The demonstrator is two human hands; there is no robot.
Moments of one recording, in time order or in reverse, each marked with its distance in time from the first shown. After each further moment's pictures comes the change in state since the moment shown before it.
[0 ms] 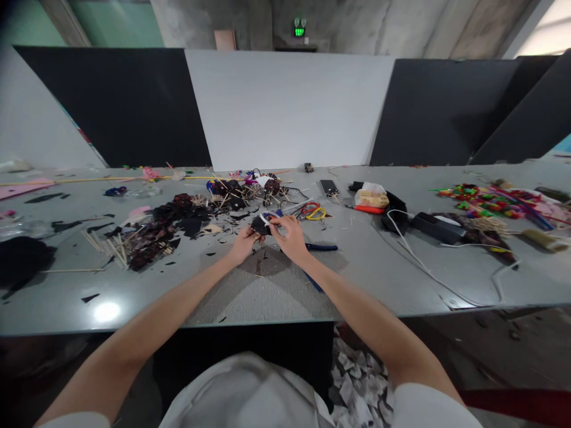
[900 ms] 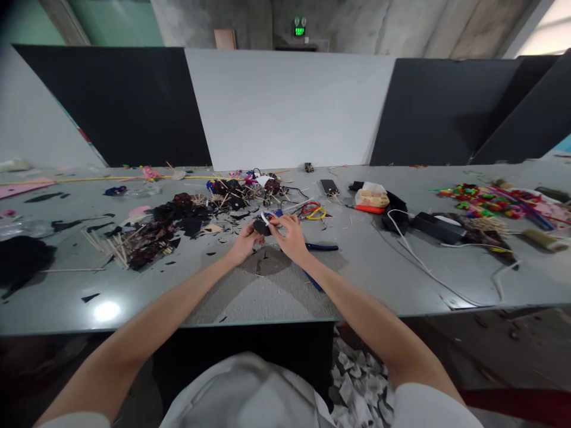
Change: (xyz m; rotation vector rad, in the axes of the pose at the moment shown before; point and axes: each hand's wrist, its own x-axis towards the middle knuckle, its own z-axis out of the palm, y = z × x) left_hand 0.002 -0.001 0.008 -0.210 0.040 -0.092; right_hand 0.002 -0.005 -0.001 0.008 -0.012 0.002
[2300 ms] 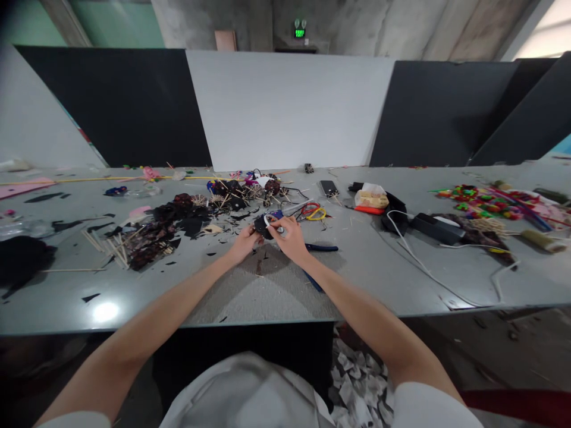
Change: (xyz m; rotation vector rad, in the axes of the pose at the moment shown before) left_hand 0.003 -0.007 -0.011 0.133 -0.005 -0.002; right_hand -0.001 -0.004 0.000 0.024 -0.034 0.055
